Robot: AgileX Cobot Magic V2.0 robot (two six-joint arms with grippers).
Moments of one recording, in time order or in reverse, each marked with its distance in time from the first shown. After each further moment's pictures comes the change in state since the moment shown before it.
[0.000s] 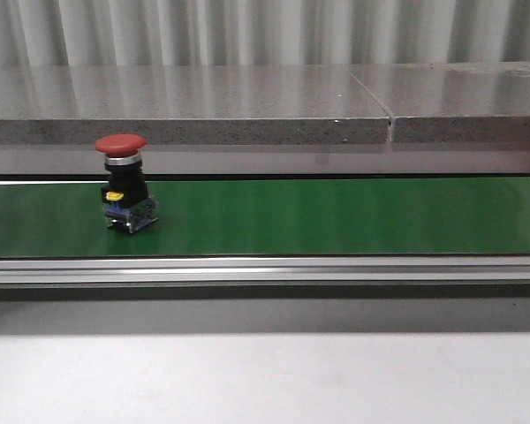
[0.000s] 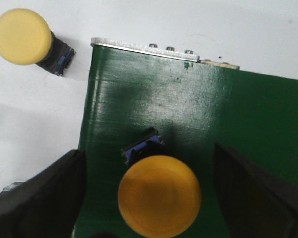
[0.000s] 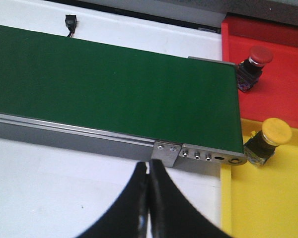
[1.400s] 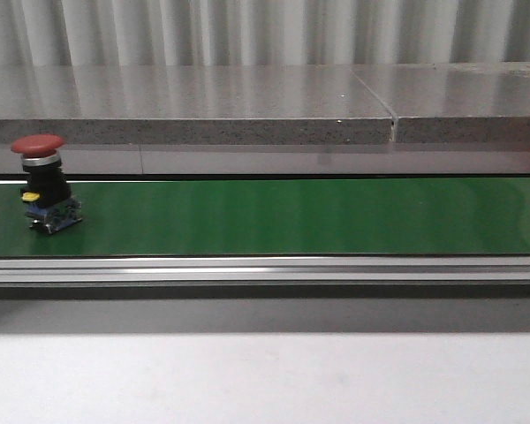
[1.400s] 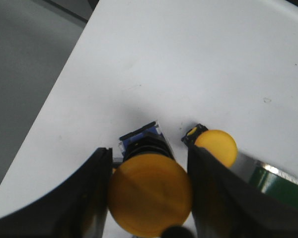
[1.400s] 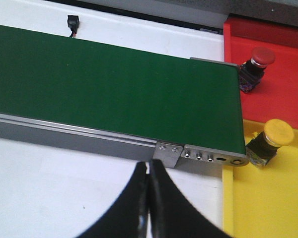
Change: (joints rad) left arm 0.278 0.236 -0.446 0.090 0.167 -0.063; right arm 0.000 0.000 0.000 0.000 0.000 0.000
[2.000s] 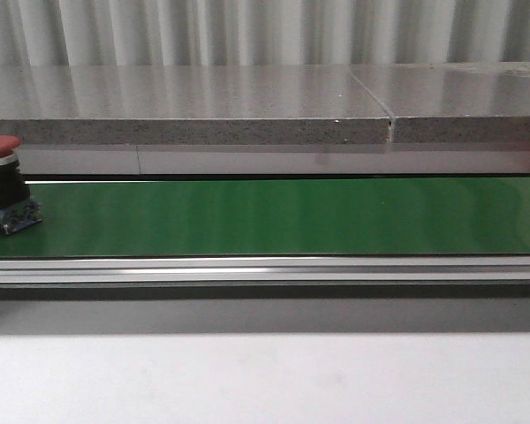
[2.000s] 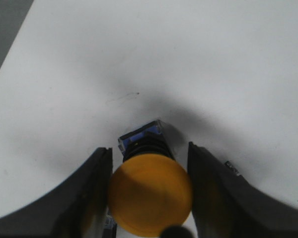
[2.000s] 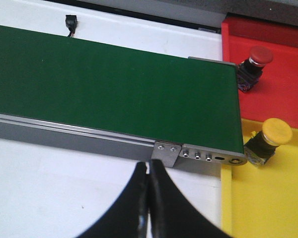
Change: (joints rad) left arm -0.002 0.333 -0.143 0.000 -0.019 -0.047; right arm 0.000 0.000 0.000 0.000 0.000 0.000
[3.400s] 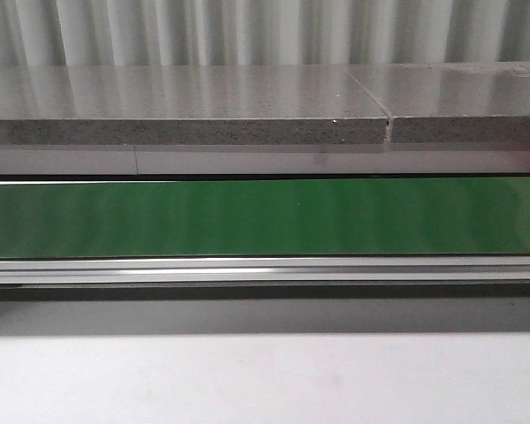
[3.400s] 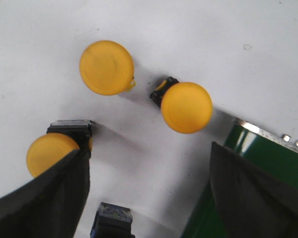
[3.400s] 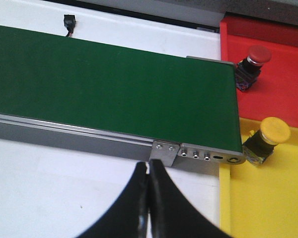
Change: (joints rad) left arm -0.005 -0.246 0.144 -0.084 0.115 0.077; right arm 0.000 0.000 0.000 0.000 0.000 0.000
